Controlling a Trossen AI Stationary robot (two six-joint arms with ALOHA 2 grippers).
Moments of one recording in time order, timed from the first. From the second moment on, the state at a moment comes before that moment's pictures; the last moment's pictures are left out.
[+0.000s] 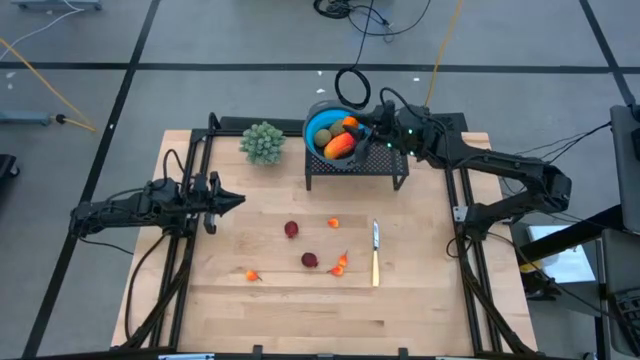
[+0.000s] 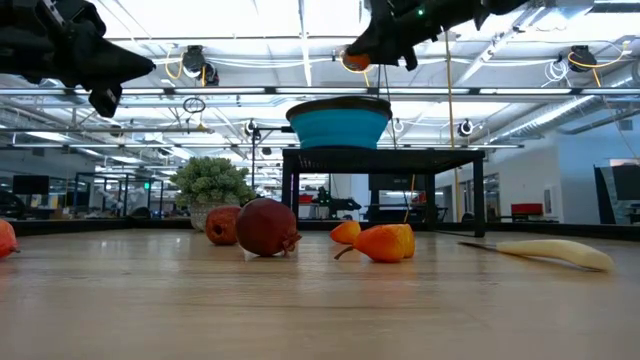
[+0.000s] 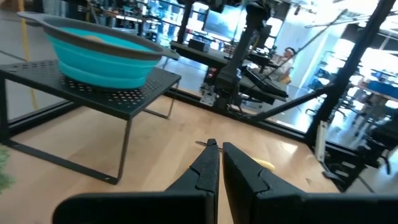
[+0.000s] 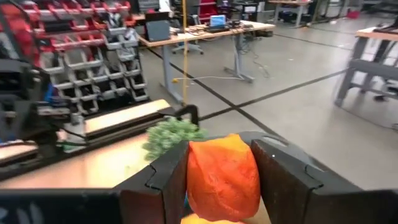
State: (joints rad) left arm 0.08 0.07 0.19 -0.14 -0.03 -0.29; right arm -0.43 1.32 1.09 0.09 0.07 0.06
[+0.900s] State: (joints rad) left arm 0.08 0.07 0.19 -0.12 -0.09 -0.32; right arm -0.55 1.47 1.09 0.02 -0.03 -0.05
